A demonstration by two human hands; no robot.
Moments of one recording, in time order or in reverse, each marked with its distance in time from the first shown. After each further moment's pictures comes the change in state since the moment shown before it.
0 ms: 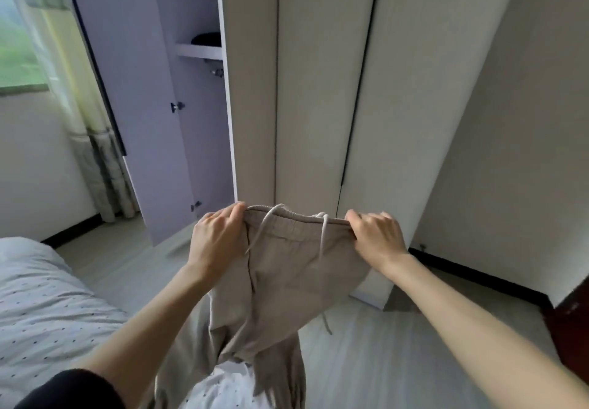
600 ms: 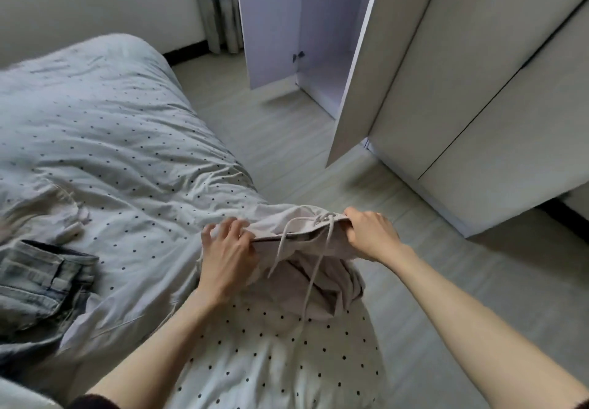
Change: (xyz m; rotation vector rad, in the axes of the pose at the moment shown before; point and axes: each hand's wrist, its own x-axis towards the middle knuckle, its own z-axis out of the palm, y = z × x) left_hand -0.285 -0.072 0.115 0.184 -0.618 -0.585; right_hand -0.058 -0.182 0.238 0.345 -0.662 -0.303
